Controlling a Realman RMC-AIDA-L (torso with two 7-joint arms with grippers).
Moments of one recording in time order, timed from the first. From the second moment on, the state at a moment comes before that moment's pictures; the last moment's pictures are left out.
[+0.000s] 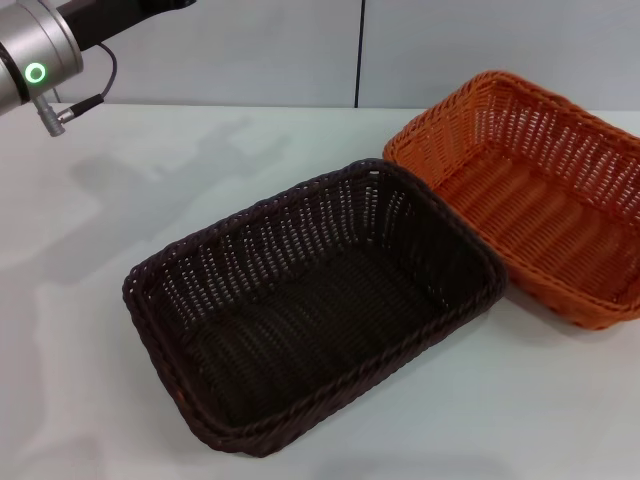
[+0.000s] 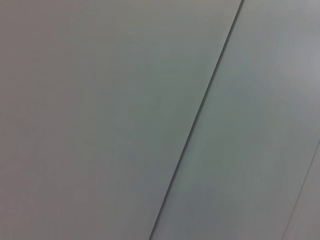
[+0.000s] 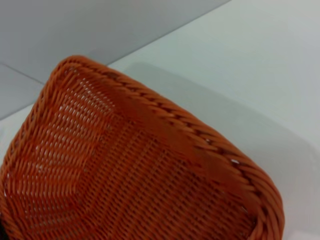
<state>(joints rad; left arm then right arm) -0.71 -2.01 -2.35 -0.65 1.48 -1.10 1.50 0.68 1.83 -0.40 -0.84 -2.65 -1.55 2.62</state>
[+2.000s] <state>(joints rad) -0.71 -2.02 -2.36 -0.65 1.47 -1.11 1.49 0.60 1.80 -0.34 -0.83 -2.69 -1.23 2.61</state>
